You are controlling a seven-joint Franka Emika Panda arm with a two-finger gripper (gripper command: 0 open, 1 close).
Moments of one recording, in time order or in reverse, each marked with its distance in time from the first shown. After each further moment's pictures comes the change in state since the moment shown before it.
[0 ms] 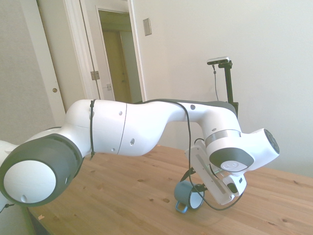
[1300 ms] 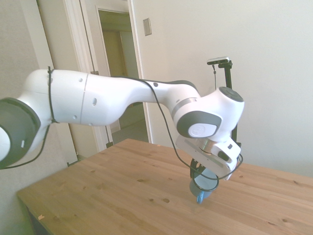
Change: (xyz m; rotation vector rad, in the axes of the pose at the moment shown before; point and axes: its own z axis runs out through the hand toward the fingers) arm -0.070 -0.056 -0.022 -0.240 0.466 -0.050
